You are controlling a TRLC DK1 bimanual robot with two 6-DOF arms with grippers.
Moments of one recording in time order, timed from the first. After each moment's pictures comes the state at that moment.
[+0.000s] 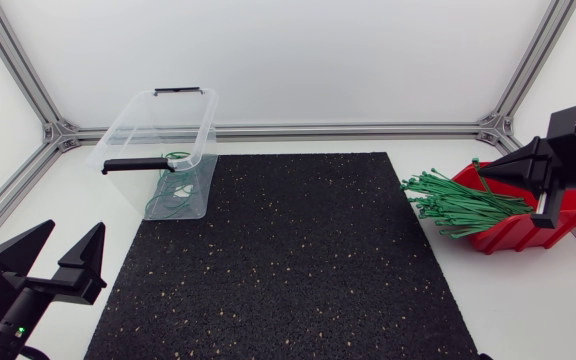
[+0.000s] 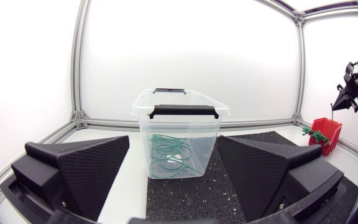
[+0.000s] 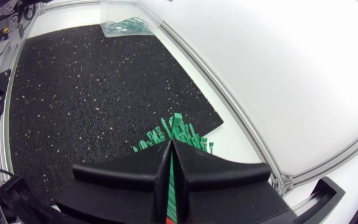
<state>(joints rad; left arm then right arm) -0.06 0.05 0.02 0.00 0.05 -0.05 -0.41 1.29 1.01 -0.73 -0.74 -1.33</state>
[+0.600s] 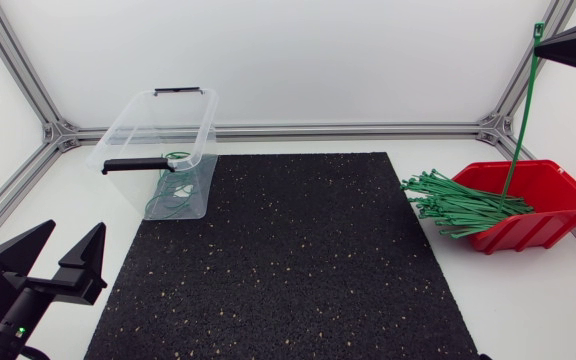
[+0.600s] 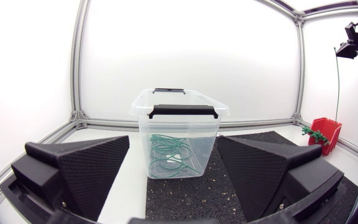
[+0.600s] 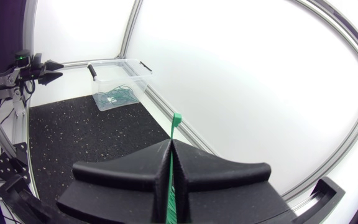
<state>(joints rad) -0.06 0.05 0.02 0.00 0.05 -0.05 -0.39 1.21 1.48 -1.02 -0.93 -1.01</state>
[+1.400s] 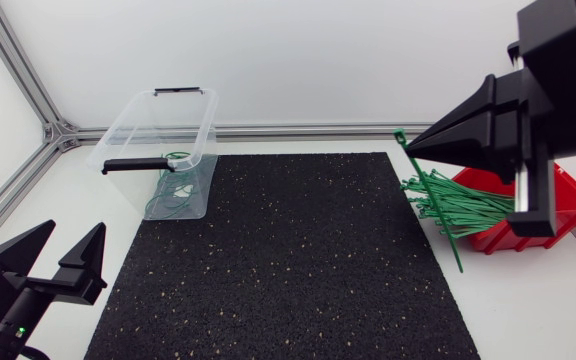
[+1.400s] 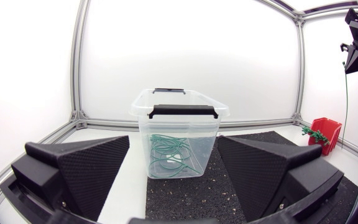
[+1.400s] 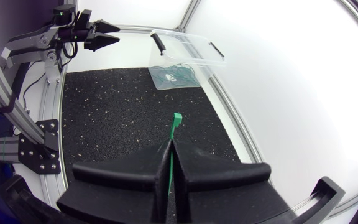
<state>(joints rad) -0.06 0.05 0.02 0.00 0.05 -0.05 0.47 1.06 1.25 -0.95 -0.31 -0.73</state>
